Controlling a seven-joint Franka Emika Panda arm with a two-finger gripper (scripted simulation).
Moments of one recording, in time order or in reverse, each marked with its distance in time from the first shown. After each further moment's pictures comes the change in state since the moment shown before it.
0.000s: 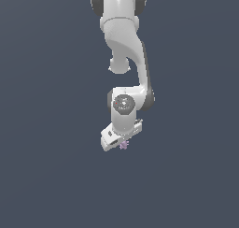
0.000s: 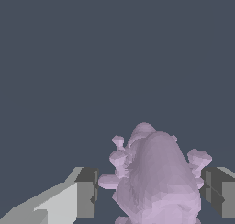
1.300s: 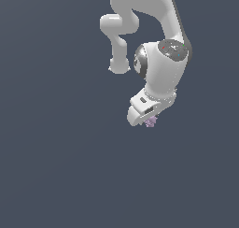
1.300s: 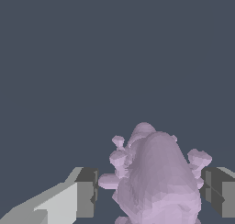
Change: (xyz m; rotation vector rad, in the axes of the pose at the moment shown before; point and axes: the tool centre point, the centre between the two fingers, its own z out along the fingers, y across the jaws) arm 0.024 -0.111 -0.150 -0.002 0.000 -0.001
